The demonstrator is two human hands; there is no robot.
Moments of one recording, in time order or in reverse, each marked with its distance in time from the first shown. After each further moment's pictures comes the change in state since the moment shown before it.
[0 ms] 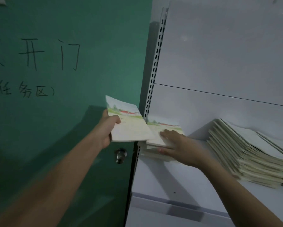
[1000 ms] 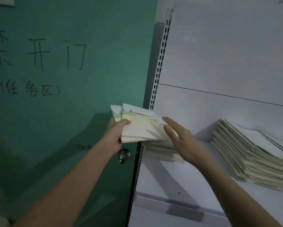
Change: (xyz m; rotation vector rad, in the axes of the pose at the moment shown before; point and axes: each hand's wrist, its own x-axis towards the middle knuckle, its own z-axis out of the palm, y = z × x) left_hand 0.007 -0.027 0.007 -0.207 -0.003 -0.034; right_hand 0.011 -0.010 0.009 0.363 0.246 -0.062
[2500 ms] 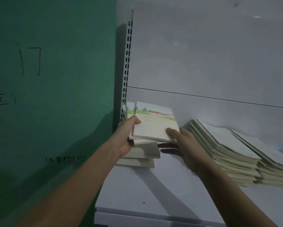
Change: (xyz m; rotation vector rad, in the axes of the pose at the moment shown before) left_hand -0.011 -0.025 0.130 0.028 -0.224 -0.139; right_hand -0.025 0.049 -0.071 0.782 0.120 0.434
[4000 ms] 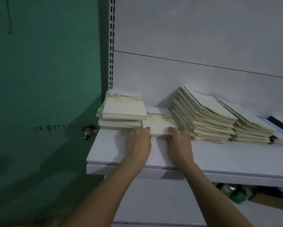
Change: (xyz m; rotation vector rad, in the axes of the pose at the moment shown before) left_hand -0.031 -0.154 0.022 1.593 0.241 0.588; right_hand -0.039 0.129 -0.032 -1.112 0.355 -0.139
